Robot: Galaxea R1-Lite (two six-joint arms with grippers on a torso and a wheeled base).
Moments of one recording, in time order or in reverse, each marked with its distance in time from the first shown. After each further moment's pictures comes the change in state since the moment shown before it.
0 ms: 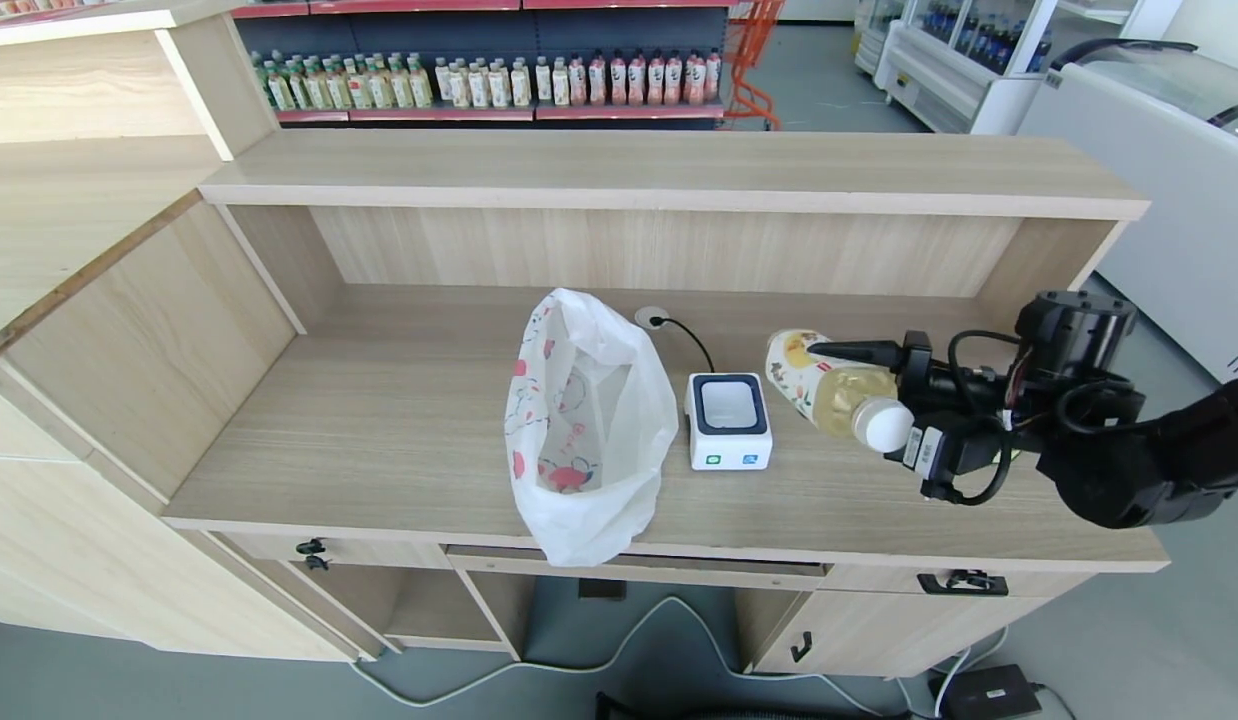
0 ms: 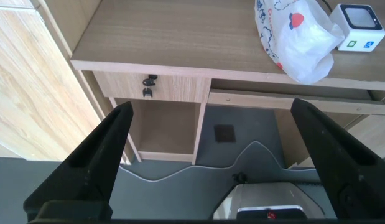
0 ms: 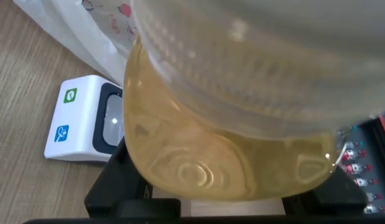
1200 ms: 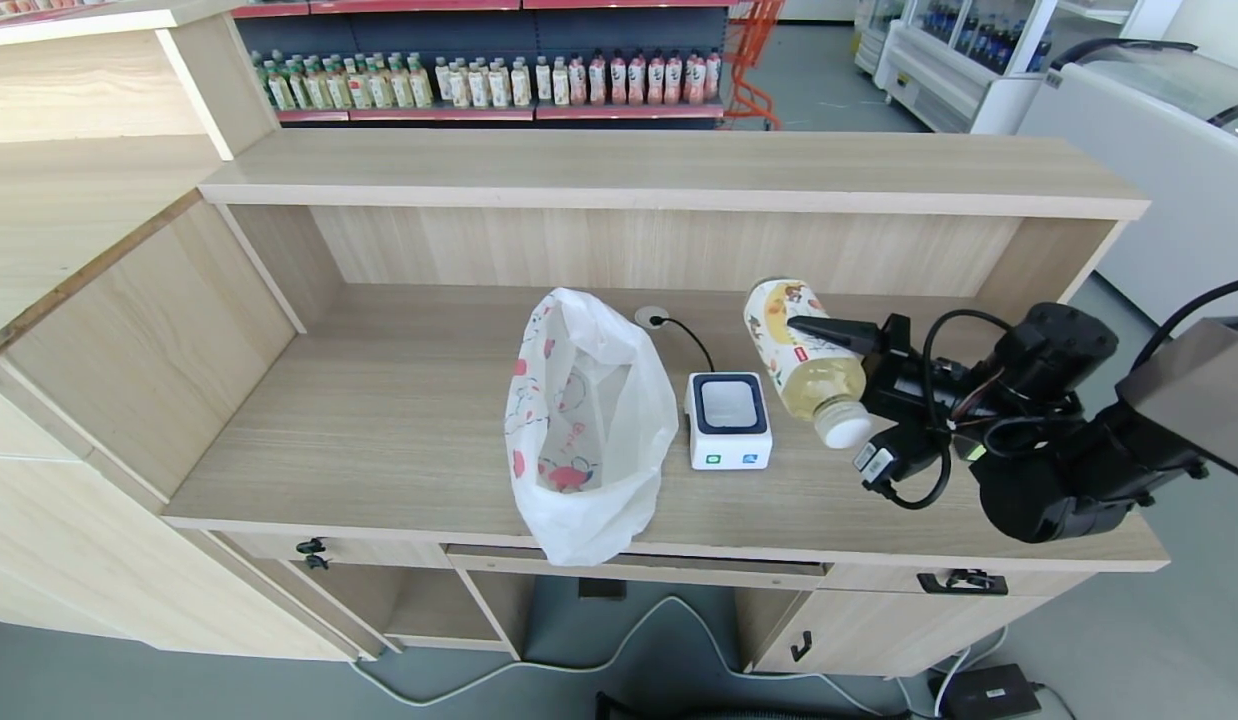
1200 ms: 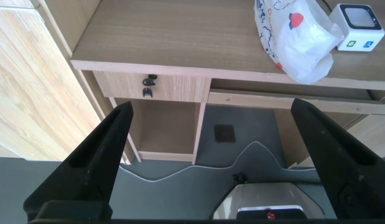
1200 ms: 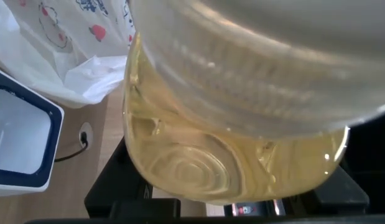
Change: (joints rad) left arm 0.000 0.000 0.000 0.000 0.000 0.000; right arm 0.053 0.175 -0.057 -0.550 -0.003 -0.018
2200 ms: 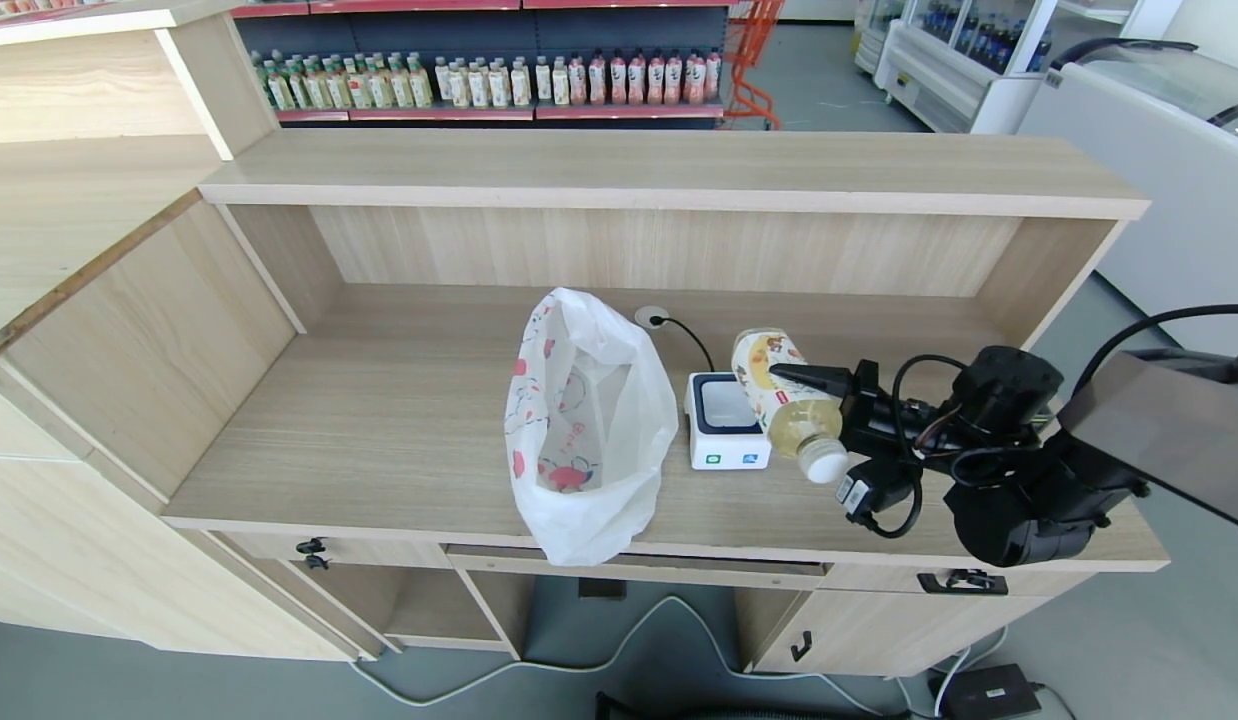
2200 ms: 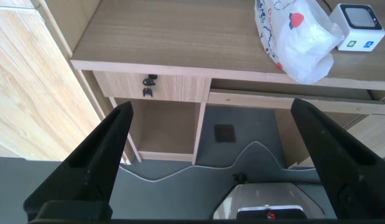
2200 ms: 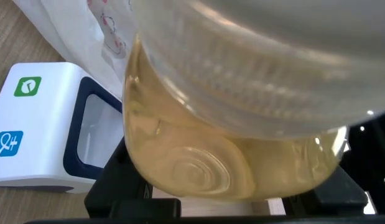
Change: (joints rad) left arm 0.000 0.000 0.000 0.000 0.000 0.000; right arm -0.002 0.122 0.005 0.000 0.007 0.005
